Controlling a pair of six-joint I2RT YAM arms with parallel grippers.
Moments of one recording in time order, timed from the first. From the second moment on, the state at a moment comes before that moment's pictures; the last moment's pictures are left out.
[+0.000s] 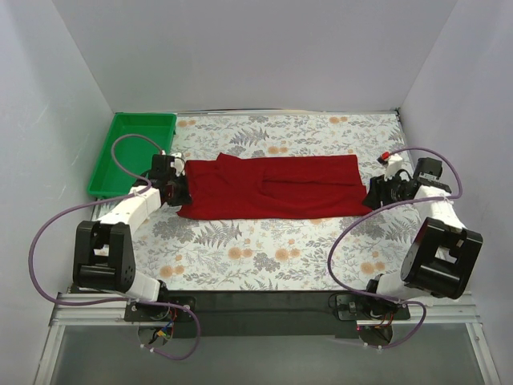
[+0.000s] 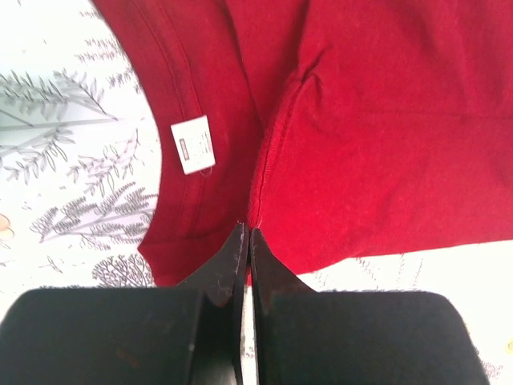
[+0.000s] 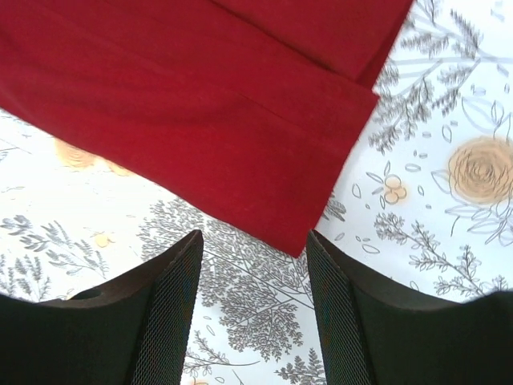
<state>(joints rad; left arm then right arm) -0.11 1.47 0.87 -0.36 0.13 -0.24 -0.35 1.42 0.89 -0.54 -0.71 -0.62</state>
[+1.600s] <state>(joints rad) -0.11 1.21 0.75 -0.34 0.10 -0.24 -0.38 1.61 0.93 -0.46 -0.61 -0.54</state>
